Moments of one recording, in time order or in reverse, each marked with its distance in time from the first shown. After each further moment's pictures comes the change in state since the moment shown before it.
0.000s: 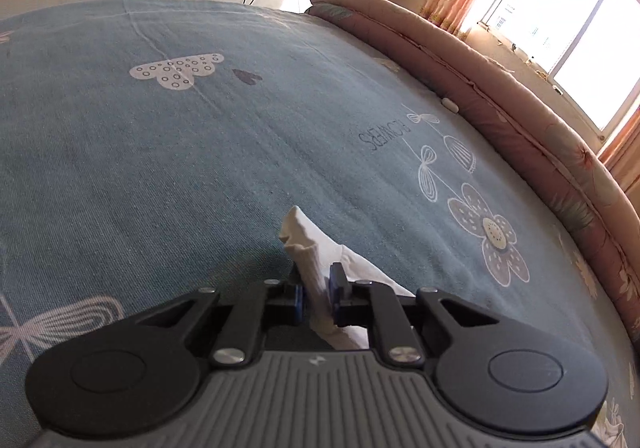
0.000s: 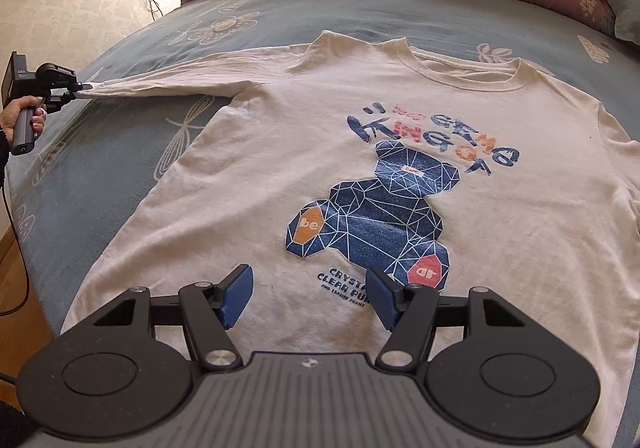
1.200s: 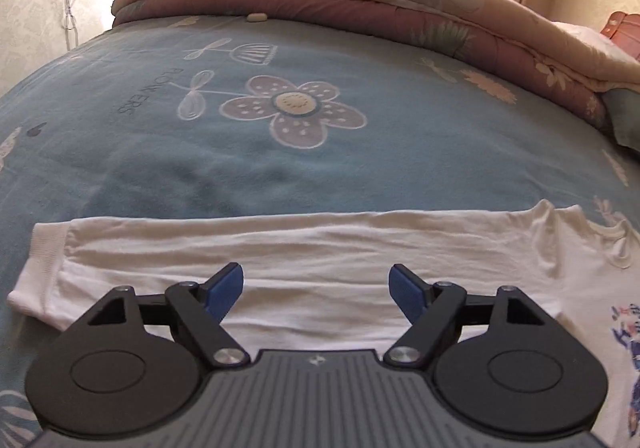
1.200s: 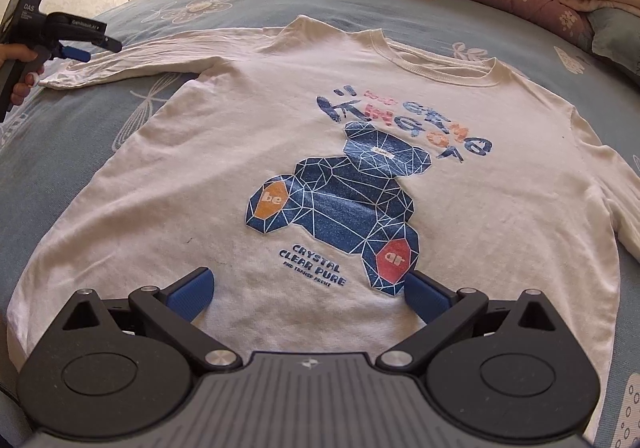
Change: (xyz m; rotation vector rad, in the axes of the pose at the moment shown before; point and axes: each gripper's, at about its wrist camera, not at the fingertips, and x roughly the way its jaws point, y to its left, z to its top) left arm -0.015 -0.197 -0.089 0.552 0.178 -0.239; right arm 0.009 0.002 -0.011 -0.045 0.008 -0.143
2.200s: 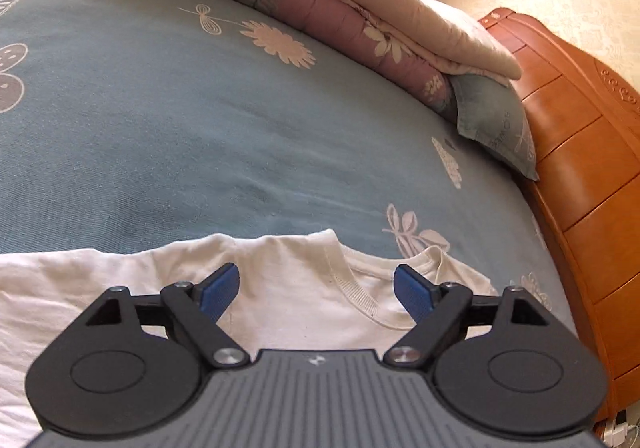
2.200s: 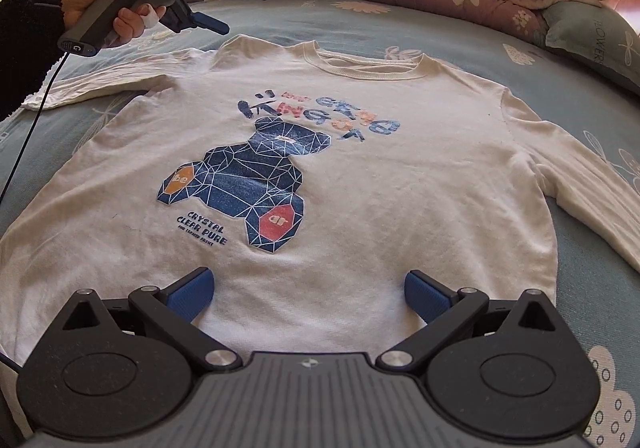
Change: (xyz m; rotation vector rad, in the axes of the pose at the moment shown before) left arm 0.106 -0.188 0.042 -0.028 0.159 -0.406; right arm -0.016 -0.055 -0.037 0.039 -0.100 -0.051
